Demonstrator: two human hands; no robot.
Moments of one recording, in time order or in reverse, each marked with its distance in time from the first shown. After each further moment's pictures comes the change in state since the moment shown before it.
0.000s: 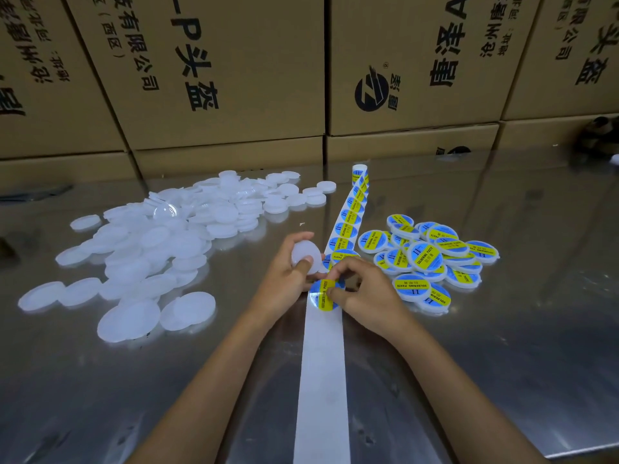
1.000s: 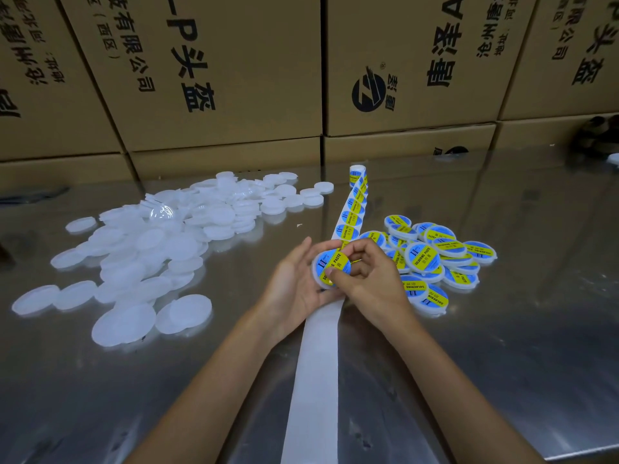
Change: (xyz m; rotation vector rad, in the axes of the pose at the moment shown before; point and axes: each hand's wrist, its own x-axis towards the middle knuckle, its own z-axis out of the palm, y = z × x) left_hand -0.010 0.020 0.015 -0.658 -0.210 -0.364; right_hand 0.002 -0.010 -0.002 0.393 0.194 0.008
